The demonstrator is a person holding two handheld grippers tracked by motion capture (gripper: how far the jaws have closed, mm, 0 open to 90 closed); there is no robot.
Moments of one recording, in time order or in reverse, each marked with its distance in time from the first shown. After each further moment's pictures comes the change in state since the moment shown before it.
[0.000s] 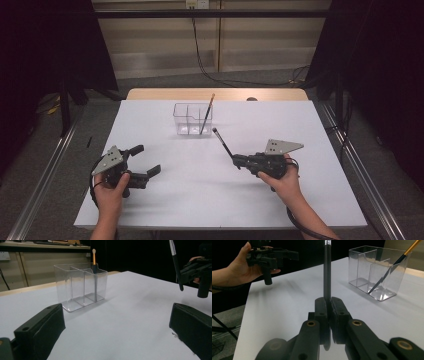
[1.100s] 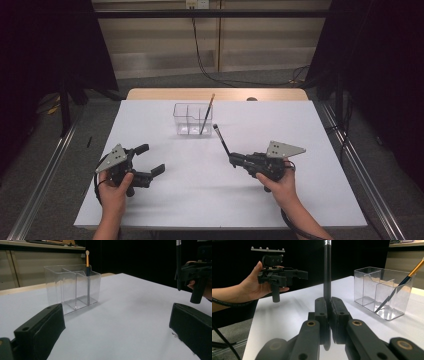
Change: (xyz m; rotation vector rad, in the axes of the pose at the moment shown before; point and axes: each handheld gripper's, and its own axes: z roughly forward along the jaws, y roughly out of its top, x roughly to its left) left arm -0.005 0.005 0.012 -0.015 -0.046 -0.029; right arm 0.009 0.000 0.002 -0.138 0.023 -0.008
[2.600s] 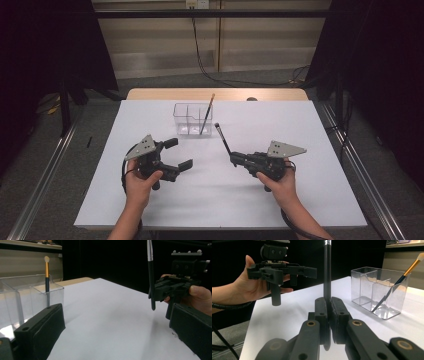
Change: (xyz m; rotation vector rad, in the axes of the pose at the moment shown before) left arm -0.033 0.025 0.064 0.001 -0.150 -0.034; right arm -0.003 -0.002 -0.001 -0.014 -0.014 0.009
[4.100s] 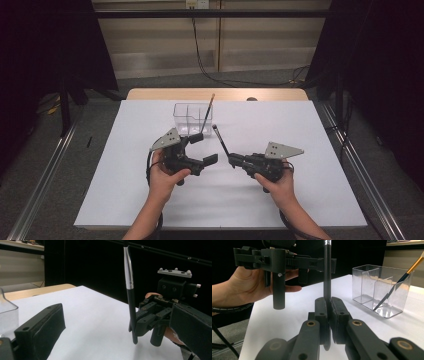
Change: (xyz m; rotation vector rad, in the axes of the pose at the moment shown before) left arm -0.024 0.017 0.058 -0.037 -0.097 -0.059; right arm 0.004 -0.002 0.004 0.018 -0.003 -0.006
